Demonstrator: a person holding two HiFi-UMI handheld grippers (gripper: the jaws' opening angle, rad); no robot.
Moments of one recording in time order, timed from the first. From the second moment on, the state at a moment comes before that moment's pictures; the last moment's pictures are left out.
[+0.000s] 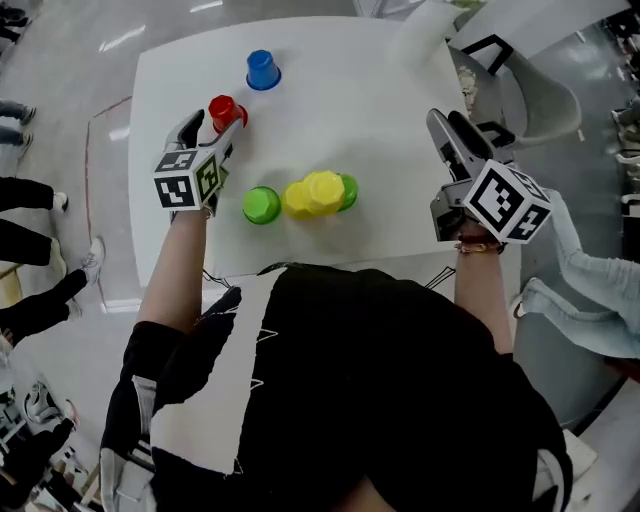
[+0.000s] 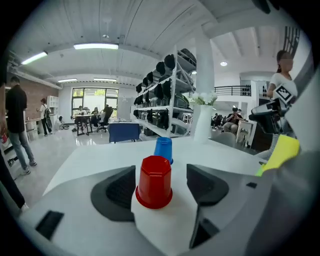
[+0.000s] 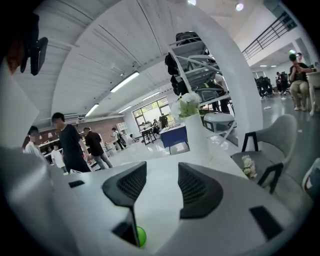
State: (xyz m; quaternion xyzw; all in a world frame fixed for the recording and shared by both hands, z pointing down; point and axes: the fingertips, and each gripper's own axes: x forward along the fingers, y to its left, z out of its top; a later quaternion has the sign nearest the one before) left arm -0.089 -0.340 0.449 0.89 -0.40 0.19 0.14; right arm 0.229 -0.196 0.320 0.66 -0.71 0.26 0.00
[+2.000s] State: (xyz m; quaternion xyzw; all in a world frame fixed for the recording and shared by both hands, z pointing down) left arm -0.064 -0.221 0.366 0.90 -0.40 0.16 0.08; right arm 0.211 -0.141 0.315 0.56 -0.78 0.28 0.01
